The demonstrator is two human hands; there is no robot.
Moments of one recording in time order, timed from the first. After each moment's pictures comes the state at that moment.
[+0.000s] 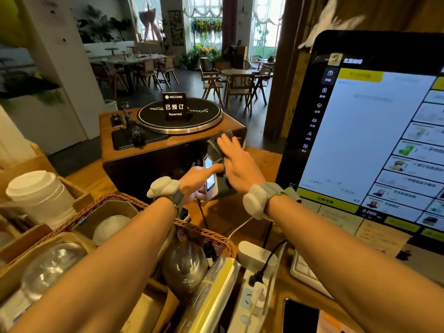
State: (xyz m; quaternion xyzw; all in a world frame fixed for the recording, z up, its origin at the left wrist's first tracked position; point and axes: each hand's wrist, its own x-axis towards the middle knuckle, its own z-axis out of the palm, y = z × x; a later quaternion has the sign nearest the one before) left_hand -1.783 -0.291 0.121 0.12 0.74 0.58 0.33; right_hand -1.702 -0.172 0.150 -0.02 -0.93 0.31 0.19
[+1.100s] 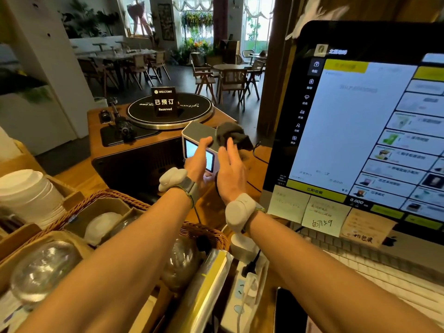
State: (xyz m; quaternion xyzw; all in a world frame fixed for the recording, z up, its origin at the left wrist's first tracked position) left_hand -1.761 -0.251 0.139 -0.05 0.53 0.80 0.28; right_hand -1.684 -0.213 0.130 -0.16 -0.73 0.58 0.32
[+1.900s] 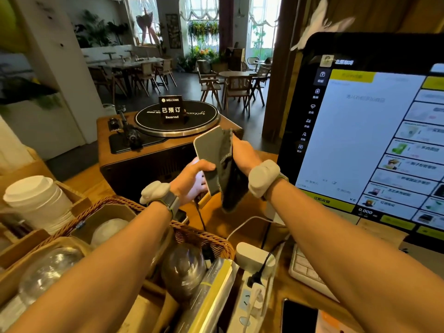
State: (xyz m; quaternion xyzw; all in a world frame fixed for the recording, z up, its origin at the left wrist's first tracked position) left_hand -1.771 -0.296 0.134 0.18 0.54 0.73 0.38; right_hand -1.715 -0.164 0.192 -0.21 -0.80 0.55 0.12
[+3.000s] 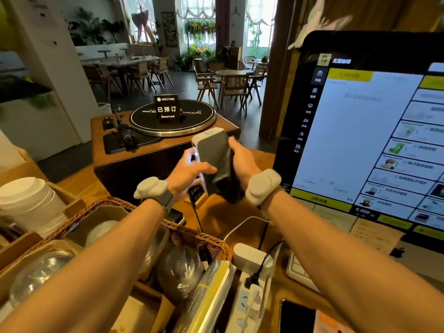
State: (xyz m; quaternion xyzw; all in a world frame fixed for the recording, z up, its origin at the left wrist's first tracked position) left_hand -1.785 -0.295 0.140 0.22 0.65 0.67 0.28; right_hand -1.713 -0.174 0.169 -0.21 -0.58 0.78 0.13
